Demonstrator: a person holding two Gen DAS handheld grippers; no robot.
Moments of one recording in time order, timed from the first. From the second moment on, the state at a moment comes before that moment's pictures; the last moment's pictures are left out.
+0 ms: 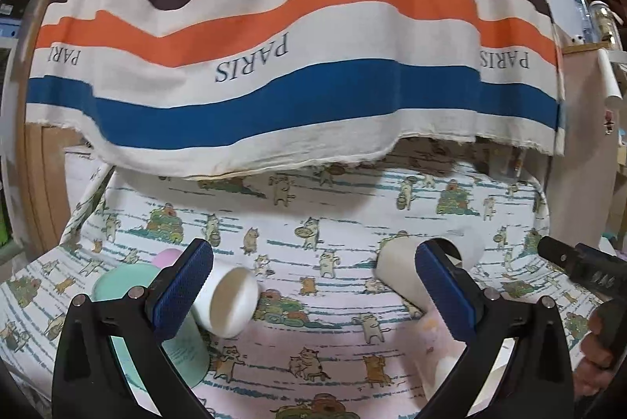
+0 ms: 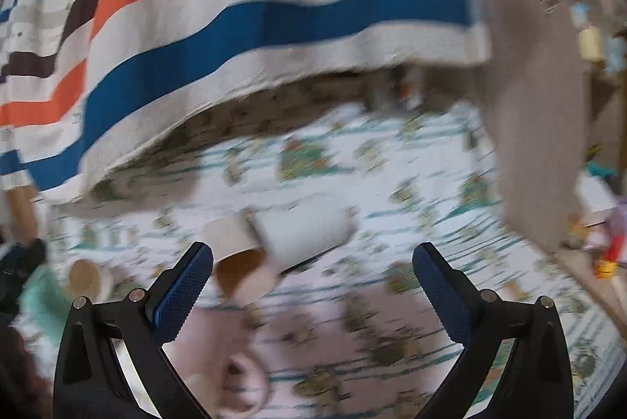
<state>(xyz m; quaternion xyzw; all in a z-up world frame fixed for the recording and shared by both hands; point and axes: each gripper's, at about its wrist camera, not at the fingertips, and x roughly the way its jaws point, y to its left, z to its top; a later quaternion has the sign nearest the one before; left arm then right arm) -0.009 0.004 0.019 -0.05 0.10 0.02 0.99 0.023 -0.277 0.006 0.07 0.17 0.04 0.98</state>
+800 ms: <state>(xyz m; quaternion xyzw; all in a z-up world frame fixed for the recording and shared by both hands) 0.002 0.043 0.005 -0.12 0.14 0.11 0.98 0.090 -0.180 0.000 0.07 0.44 0.11 0.89</state>
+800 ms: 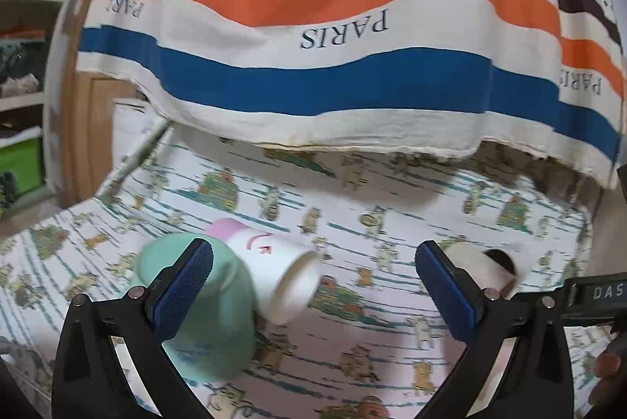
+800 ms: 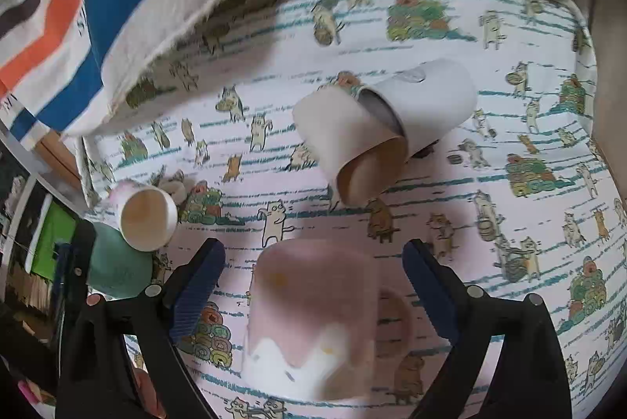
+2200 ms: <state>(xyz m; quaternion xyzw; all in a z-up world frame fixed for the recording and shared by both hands) 0.002 0.042 0.007 -0.12 0.14 0.12 0.98 0.078 -0.154 0.011 -0.05 0.43 0.10 0.90</state>
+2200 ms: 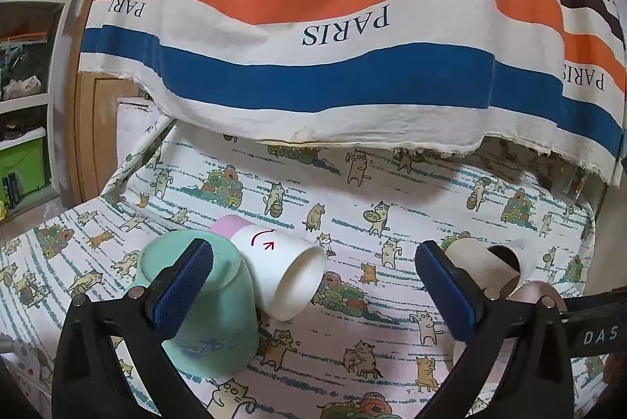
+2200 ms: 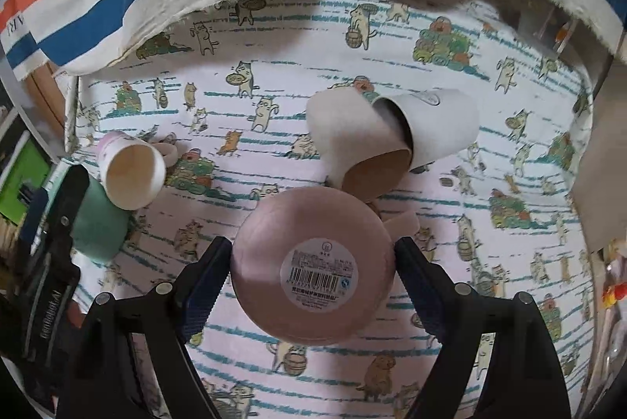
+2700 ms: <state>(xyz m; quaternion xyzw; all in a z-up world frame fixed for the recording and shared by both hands) 0.002 0.037 0.006 -0.11 0.14 0.11 0.98 0.076 -0.160 0.009 -0.02 0.44 0.13 0.89</state>
